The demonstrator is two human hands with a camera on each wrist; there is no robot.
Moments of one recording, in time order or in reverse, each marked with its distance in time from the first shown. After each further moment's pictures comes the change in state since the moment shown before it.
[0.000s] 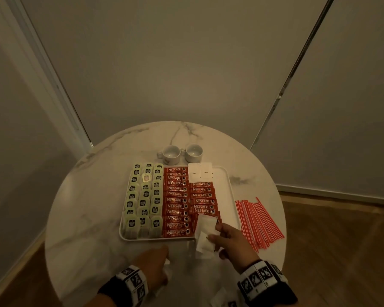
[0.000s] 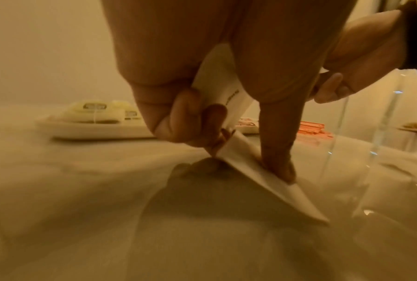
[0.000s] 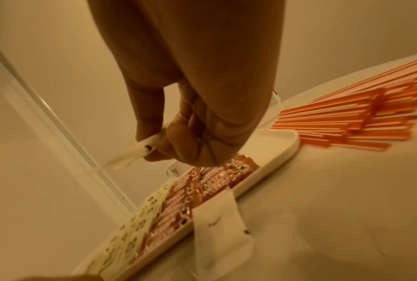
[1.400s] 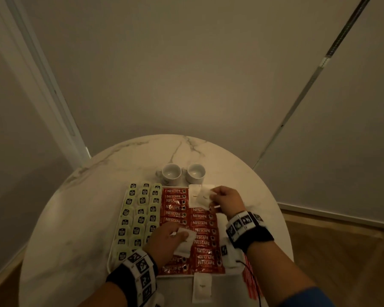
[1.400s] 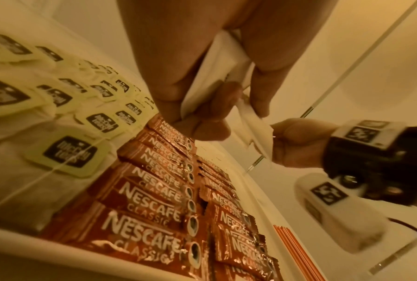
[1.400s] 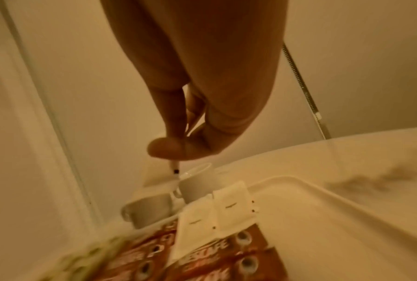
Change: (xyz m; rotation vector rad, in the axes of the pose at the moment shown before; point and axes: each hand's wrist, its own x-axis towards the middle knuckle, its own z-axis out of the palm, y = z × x) left_hand 0.061 0.040 -0.090 -0.771 0.418 0.157; right_hand 0.144 -0.132 -0.002 -0.217 0.182 -0.137
